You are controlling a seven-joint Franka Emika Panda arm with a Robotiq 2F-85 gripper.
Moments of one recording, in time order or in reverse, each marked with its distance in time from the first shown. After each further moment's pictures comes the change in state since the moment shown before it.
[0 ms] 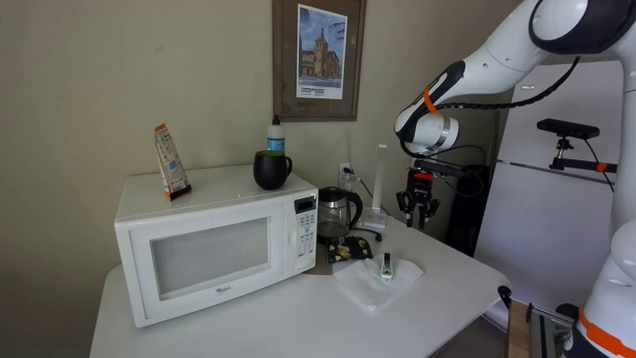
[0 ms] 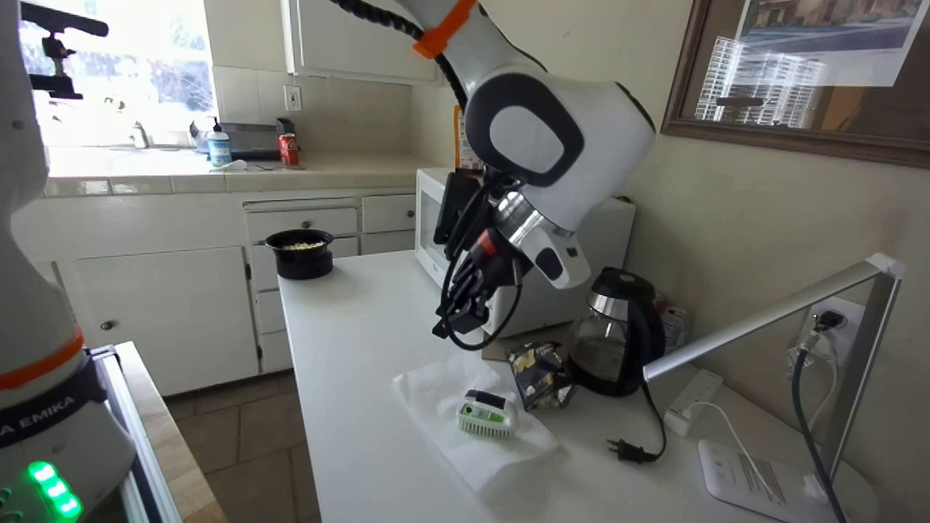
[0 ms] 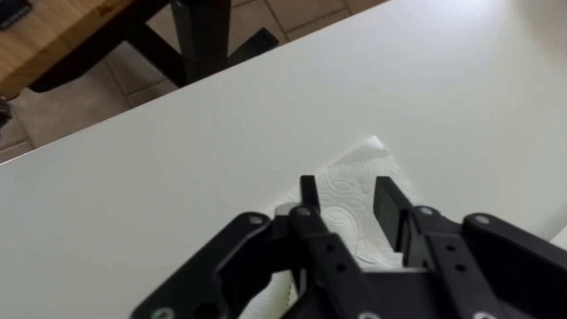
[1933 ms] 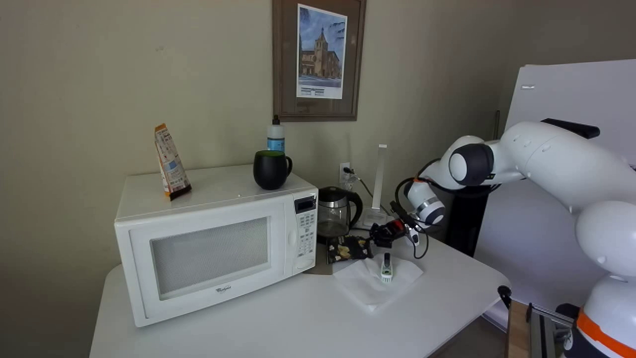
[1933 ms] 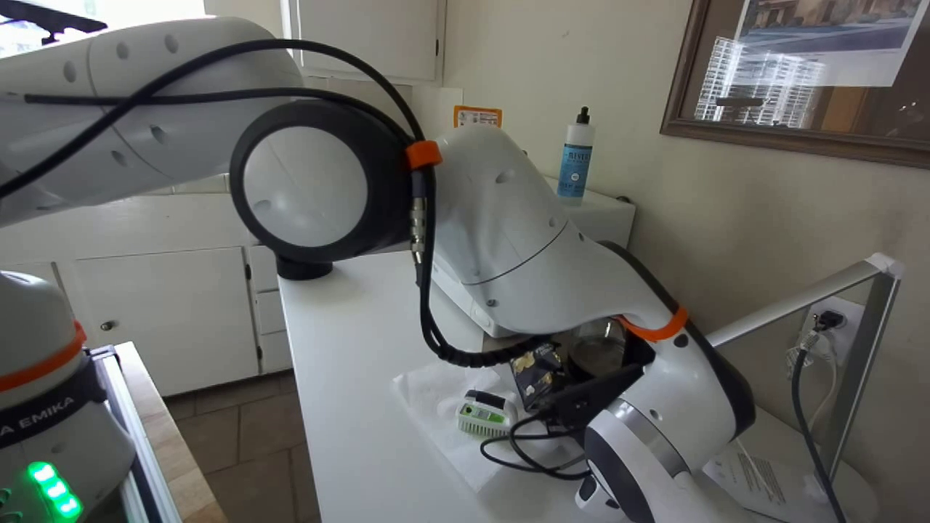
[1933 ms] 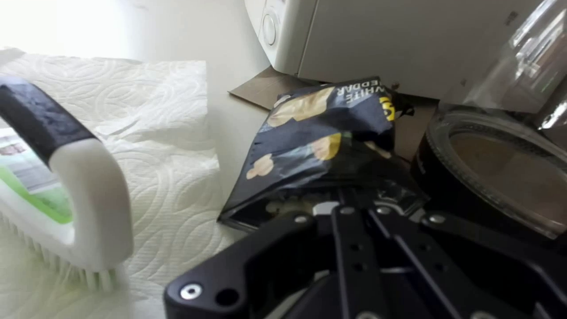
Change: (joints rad) arm -0.431 1.045 0.178 0.923 0.968 -0.267 0.402
